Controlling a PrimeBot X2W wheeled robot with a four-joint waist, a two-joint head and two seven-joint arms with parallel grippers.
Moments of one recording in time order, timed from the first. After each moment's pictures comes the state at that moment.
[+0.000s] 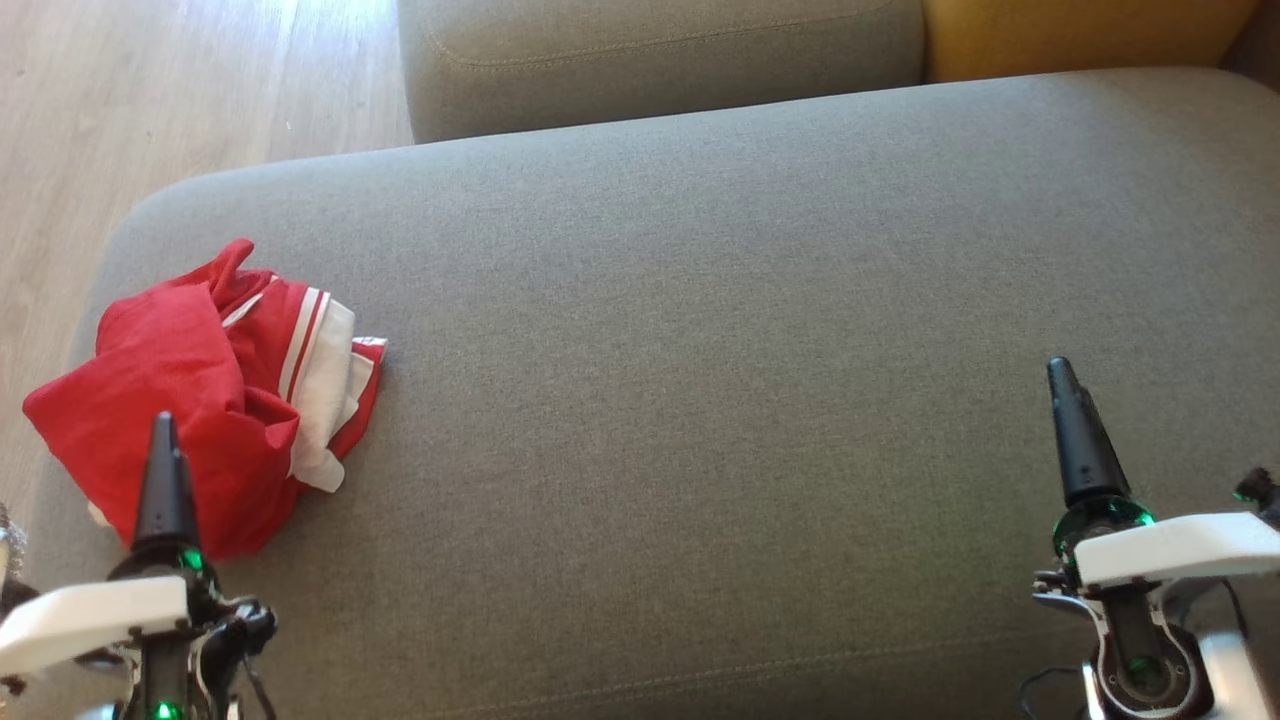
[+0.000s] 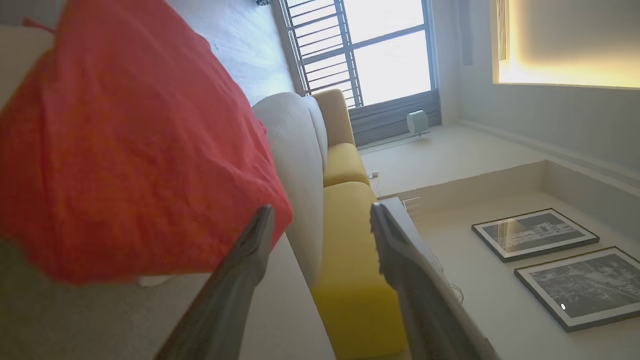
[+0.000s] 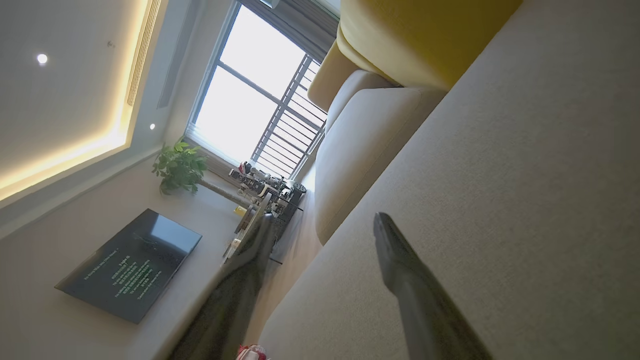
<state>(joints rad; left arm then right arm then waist) -0.01 0.03 0.17 0.16 -1.35 -0.12 -0.01 -0.04 -0.04 -0.10 0.11 1.07 0.13 0.00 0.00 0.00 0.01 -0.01</state>
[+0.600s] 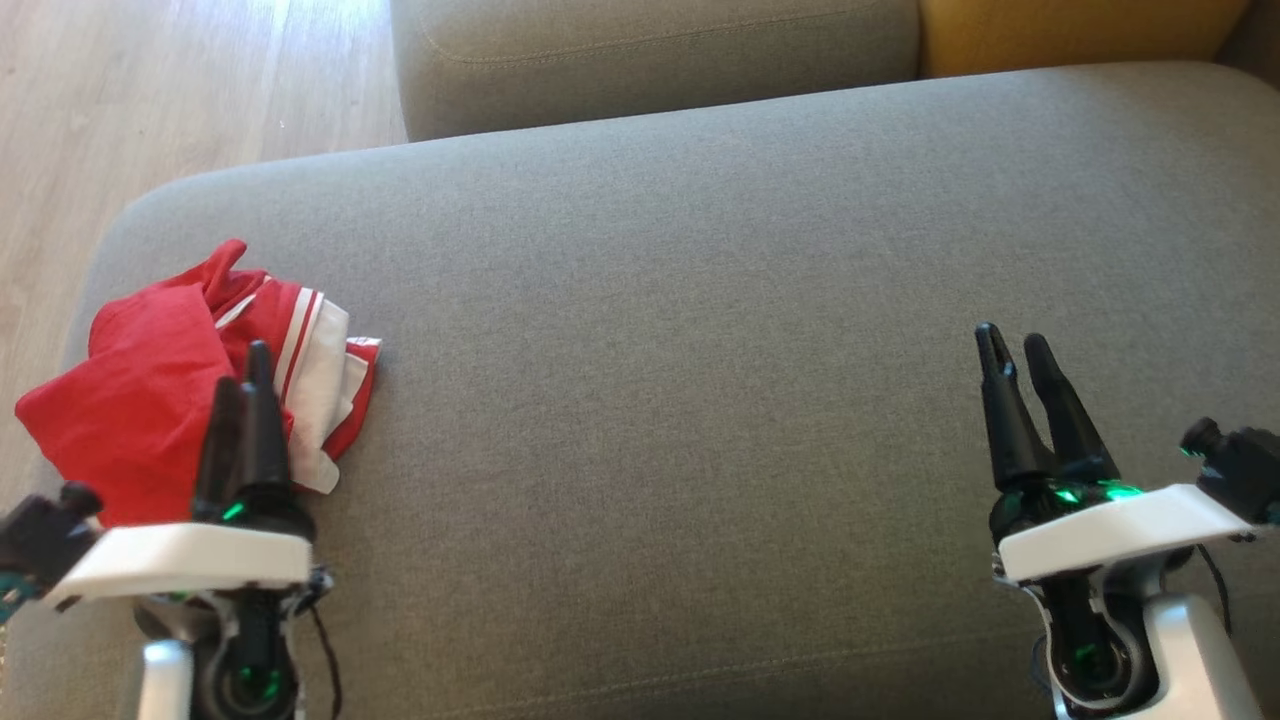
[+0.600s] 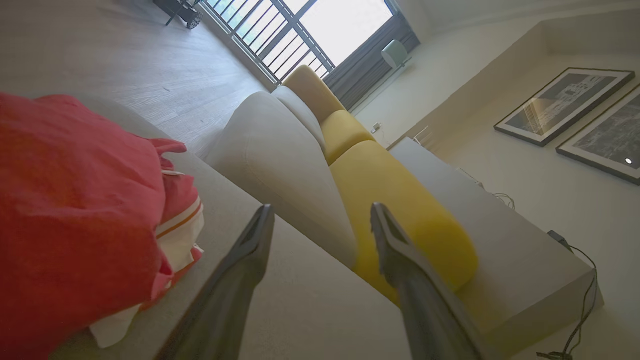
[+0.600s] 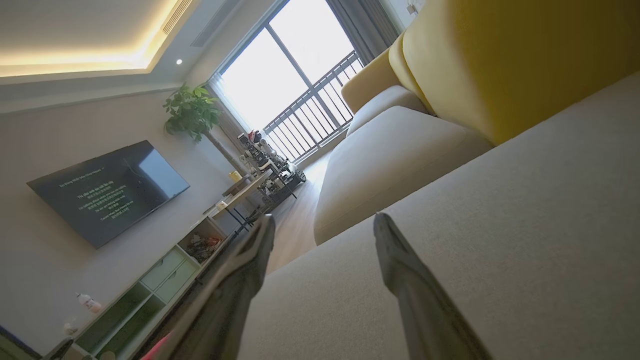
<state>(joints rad) -0.02 0.03 0.03 -0.02 -0.88 -0.04 -0.06 -0.05 -0.04 0.01 0.00 0.74 0.13 -0.05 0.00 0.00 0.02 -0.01</state>
